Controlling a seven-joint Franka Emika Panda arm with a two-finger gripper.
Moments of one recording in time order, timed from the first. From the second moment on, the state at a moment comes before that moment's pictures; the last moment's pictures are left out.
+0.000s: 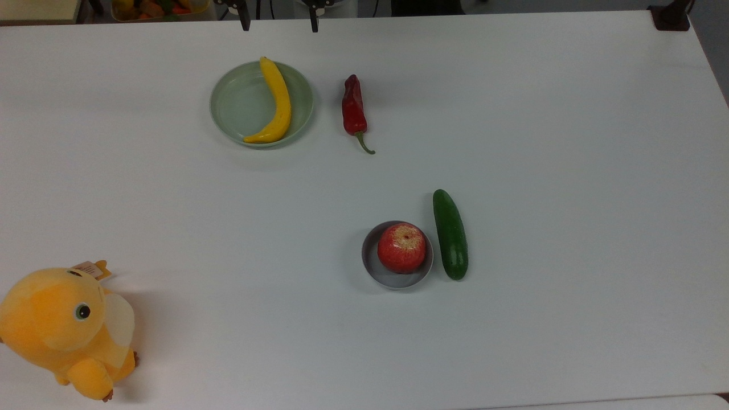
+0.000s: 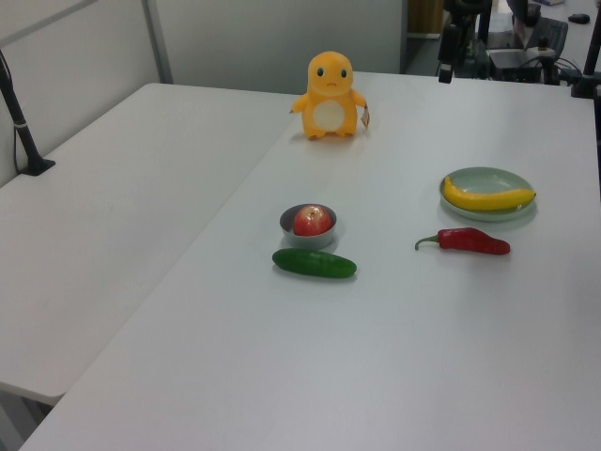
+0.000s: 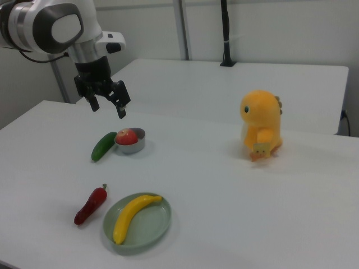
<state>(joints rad) 0.10 -0.04 -0.08 -1.70 0.03 1.76 0.01</state>
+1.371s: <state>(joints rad) 0.11 -0.03 -0.05 -1.78 0.03 1.76 0.00</state>
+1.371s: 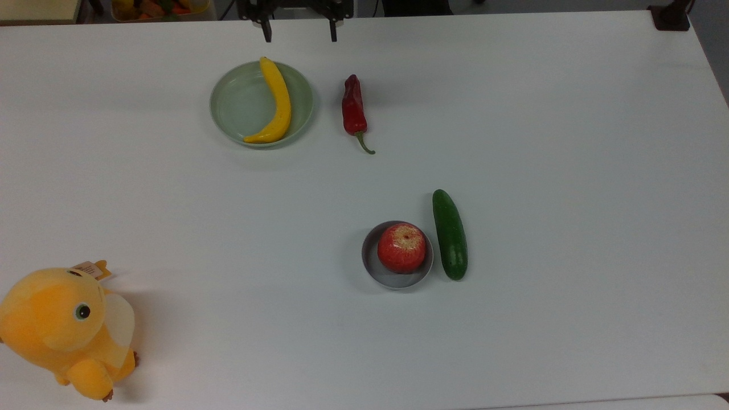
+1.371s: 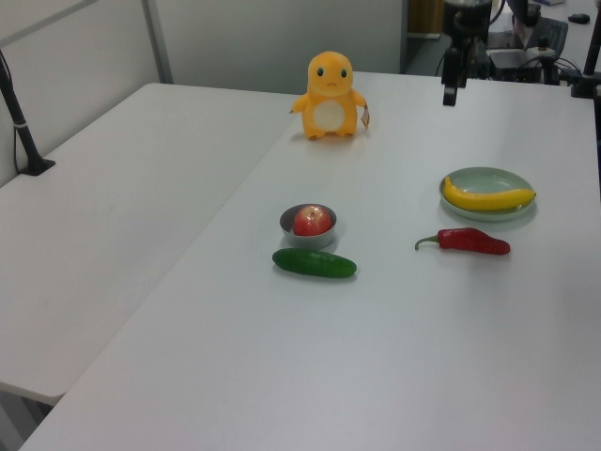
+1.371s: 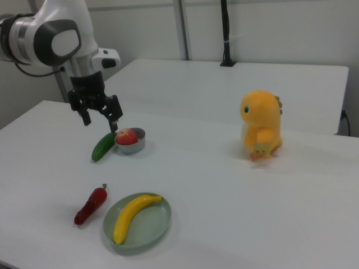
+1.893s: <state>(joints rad) 0.11 0.00 0.03 -1.87 0.03 1.76 0.00</state>
